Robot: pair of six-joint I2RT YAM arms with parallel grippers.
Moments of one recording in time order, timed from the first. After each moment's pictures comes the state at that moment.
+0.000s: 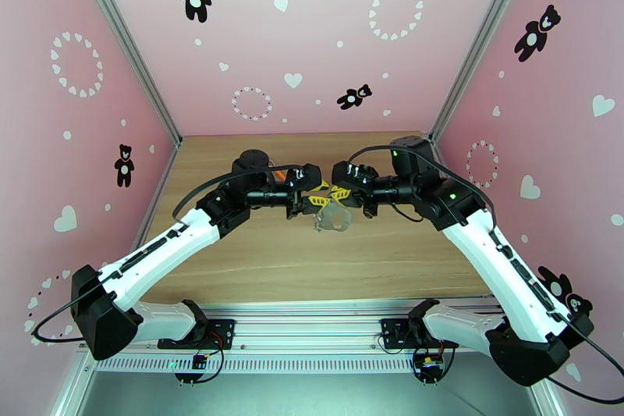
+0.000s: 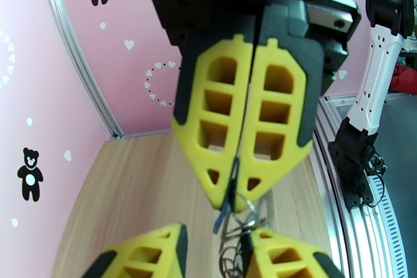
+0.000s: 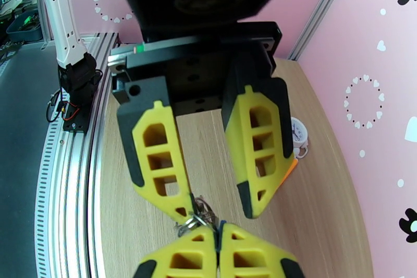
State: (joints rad) left arm -0.72 1.34 1.20 -0.12 0.70 0.41; right arm 0.52 1.18 1.43 -0.86 -0.68 -0.73
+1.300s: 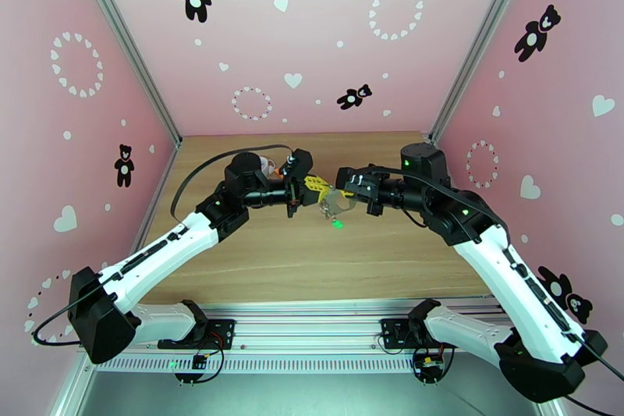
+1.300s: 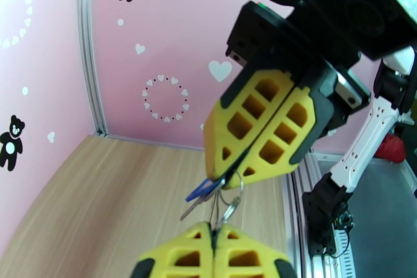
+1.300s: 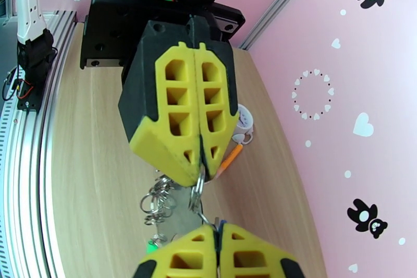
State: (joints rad) left arm -0.70 1.31 1.13 0.10 0.72 -0.01; right arm 0.55 1.09 1.38 -0.77 -0.44 -0.82
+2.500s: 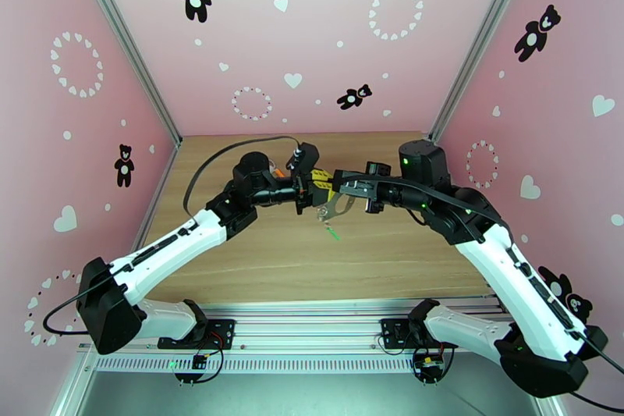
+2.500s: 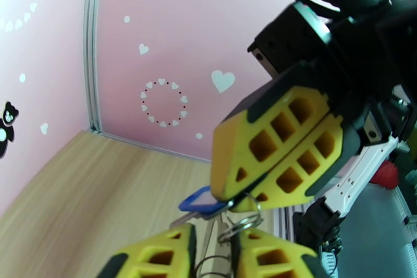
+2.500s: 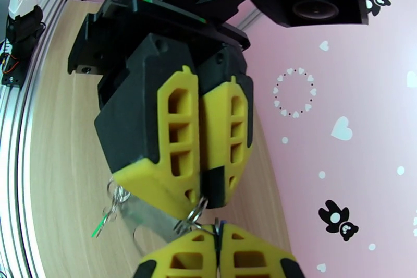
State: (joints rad) left arm -0.74 1.34 1.16 0.11 0.65 -0.05; right arm 0.59 1.11 1.44 -0.82 -0.37 -0.90
